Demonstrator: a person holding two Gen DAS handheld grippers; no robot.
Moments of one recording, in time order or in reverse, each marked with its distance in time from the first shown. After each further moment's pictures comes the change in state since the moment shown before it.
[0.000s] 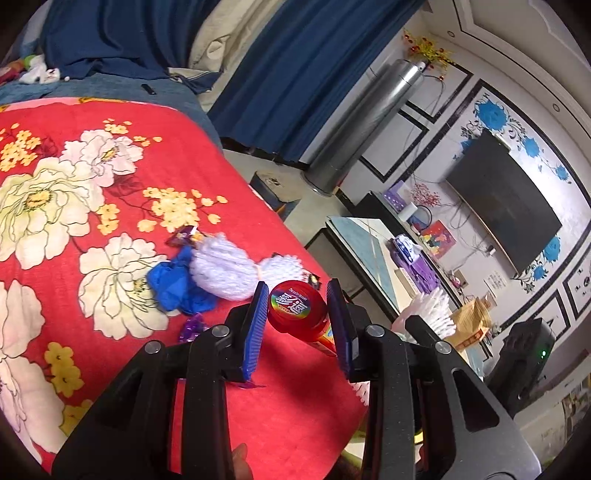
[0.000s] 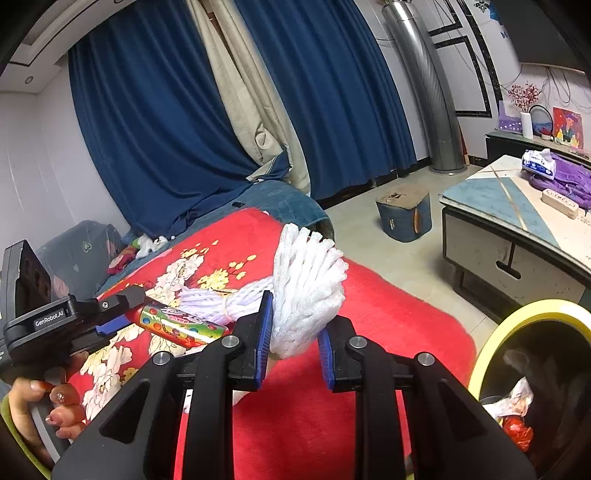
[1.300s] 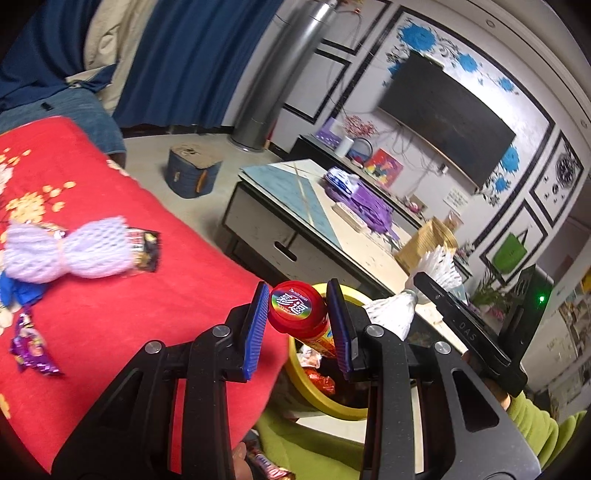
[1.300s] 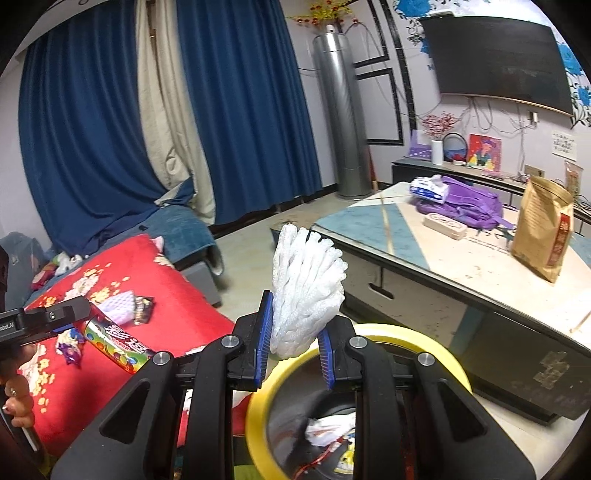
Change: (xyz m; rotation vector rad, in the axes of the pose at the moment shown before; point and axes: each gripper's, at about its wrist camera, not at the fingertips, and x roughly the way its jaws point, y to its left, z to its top) left arm 0.081 -0.142 -0.054 0.273 0.179 -0.172; right arm -0.114 -0.141 -0.005 0.005 -0.094 -0.359
